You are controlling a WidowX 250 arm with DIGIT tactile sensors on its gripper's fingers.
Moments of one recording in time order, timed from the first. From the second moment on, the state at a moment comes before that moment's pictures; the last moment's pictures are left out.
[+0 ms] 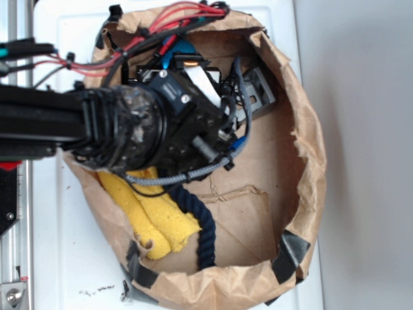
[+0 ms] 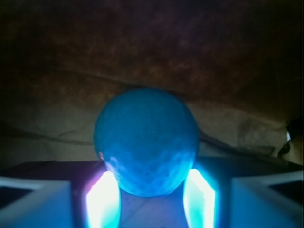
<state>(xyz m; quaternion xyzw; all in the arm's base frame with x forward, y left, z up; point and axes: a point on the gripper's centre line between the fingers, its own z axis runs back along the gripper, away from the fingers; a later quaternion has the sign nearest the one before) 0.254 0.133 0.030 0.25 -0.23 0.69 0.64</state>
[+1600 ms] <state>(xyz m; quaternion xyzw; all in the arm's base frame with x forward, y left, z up) 0.253 0.068 0.093 0.11 -0.05 0.59 0.80</state>
